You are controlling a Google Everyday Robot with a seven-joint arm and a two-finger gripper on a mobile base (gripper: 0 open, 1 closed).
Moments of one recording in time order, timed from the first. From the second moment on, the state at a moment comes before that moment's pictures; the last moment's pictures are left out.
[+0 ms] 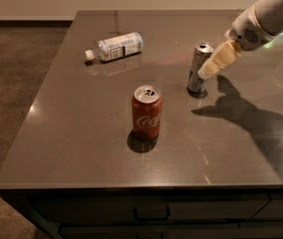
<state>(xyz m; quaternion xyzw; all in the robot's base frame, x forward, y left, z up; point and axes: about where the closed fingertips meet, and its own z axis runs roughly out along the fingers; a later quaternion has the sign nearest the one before) 0.634 -0.205 0.928 -0.46 0.83 0.09 0.30</state>
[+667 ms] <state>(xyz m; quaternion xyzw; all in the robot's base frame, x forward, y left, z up) 0.643 -0.192 0.928 -0.46 0.82 0.12 0.31</state>
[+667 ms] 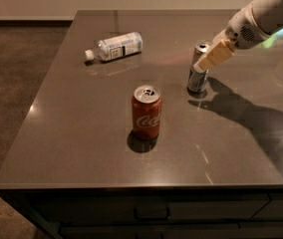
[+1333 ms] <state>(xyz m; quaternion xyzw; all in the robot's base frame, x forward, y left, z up) 0.635 -0.185 0.932 -0.47 0.81 0.14 0.32</state>
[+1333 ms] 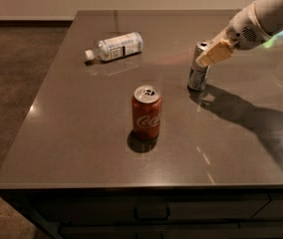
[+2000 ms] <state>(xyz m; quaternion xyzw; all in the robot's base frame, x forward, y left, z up) 0.587 -0.165 0.952 -0.54 0.76 0.18 0.32</state>
